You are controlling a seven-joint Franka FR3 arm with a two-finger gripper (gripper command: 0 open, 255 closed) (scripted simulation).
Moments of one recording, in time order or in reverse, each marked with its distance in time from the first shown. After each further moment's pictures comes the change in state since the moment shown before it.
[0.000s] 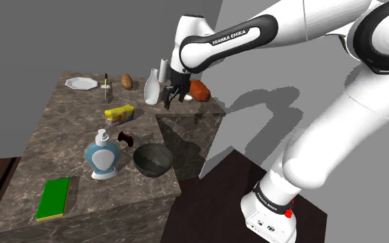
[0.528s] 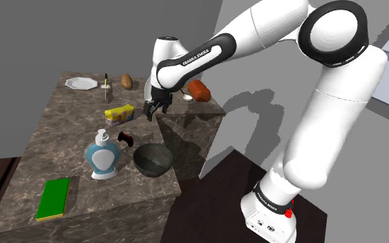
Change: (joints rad) arm 0.027 0.293 0.026 0.130 -0.035 0.143 0.080
